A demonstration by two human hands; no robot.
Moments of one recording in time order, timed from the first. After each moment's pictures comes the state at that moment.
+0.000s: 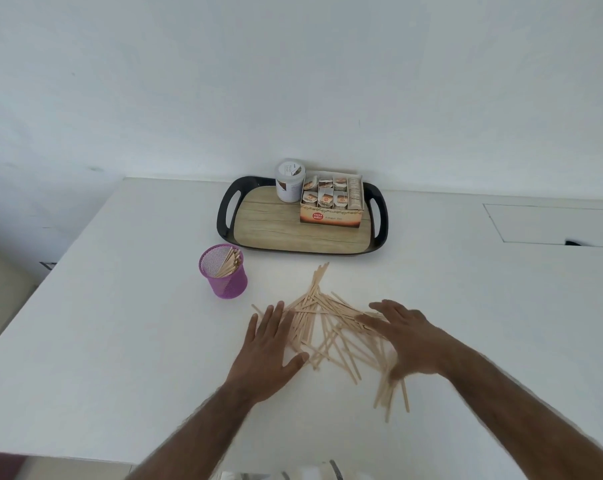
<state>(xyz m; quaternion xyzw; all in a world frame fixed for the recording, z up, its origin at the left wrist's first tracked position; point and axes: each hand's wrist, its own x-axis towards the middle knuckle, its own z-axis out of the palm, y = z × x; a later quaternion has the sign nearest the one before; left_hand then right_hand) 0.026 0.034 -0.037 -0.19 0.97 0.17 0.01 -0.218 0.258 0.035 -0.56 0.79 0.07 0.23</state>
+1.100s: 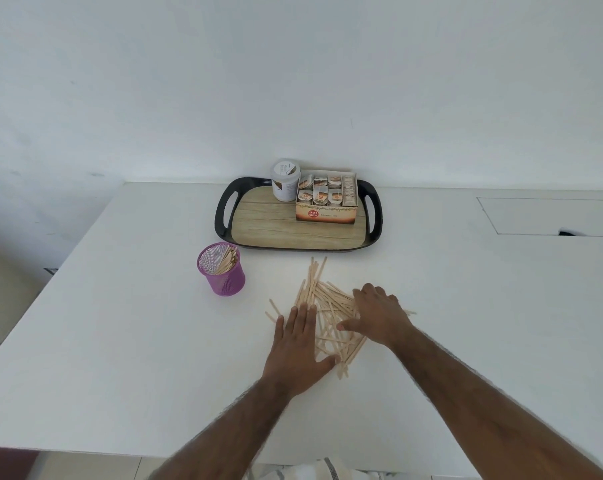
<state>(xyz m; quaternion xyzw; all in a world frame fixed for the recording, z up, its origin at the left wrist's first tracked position) -0.015 0.087 -0.037 -0.22 0.96 0.17 0.05 -0.201 0.197 0.014 -0.44 0.89 0.00 0.15</state>
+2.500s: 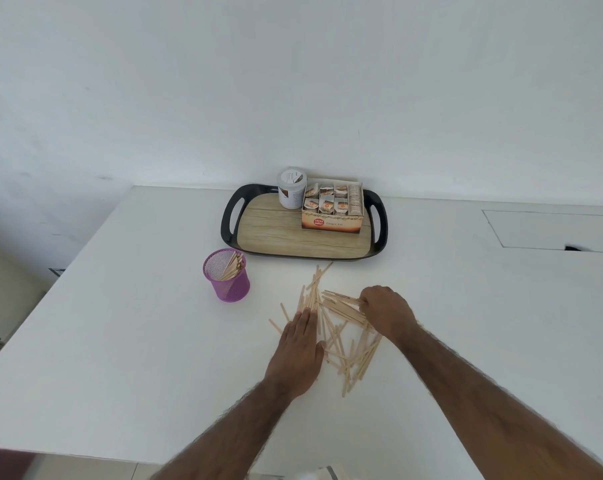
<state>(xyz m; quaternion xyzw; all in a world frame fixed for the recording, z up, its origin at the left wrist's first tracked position) -0.019 0.082 -0.021 -0.24 0.93 0.27 0.03 -0.223 0.184 0.021 -0.39 0.91 -0.07 0.12</state>
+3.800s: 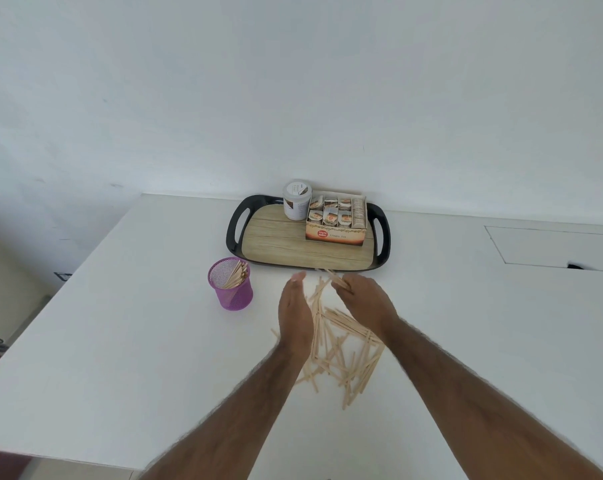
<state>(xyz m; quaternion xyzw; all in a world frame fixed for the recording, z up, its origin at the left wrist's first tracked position) -0.073 0.071 0.070 -0.40 0.53 0.69 -0.30 -0.207 0.142 0.060 -0.42 0.87 -0.25 0.12</state>
